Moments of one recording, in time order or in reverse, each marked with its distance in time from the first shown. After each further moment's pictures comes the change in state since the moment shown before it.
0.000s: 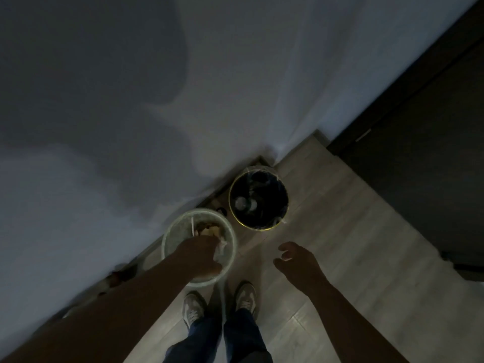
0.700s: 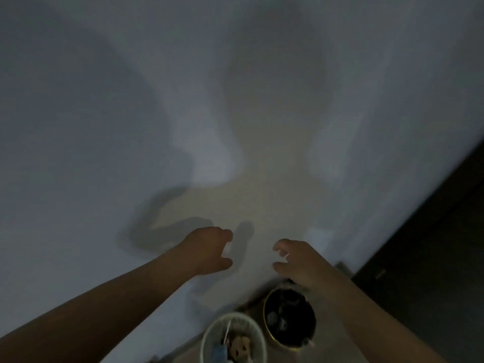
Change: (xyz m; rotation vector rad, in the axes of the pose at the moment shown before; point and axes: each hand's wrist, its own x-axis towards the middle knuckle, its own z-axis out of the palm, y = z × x) left_hand -0.312 -0.039 -0.220 0.063 0.621 0.026; right_hand -0.224 -0.300 -0.120 -0.480 0.075 -0.652
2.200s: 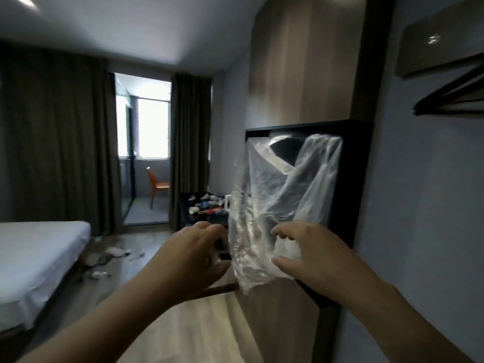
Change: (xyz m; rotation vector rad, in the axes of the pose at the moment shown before) left_hand -0.803 0.269 0.027 0.247 0.901 -1.701; right_hand -0.550 -0.446 0.134 -0.131 -0.181 -2.015
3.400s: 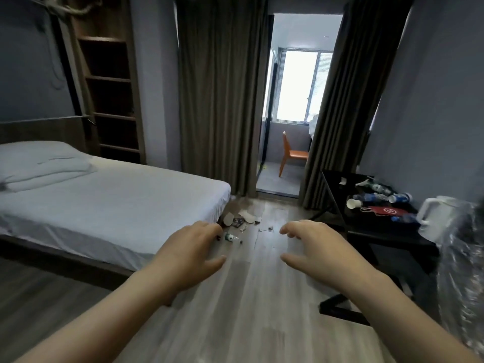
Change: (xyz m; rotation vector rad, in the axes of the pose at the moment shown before) left_hand 0.050 -0.675 0.052 0.202 -0.130 -0.629; right_hand 0.551 -0.289 0.460 0.173 -0.317 -0.427
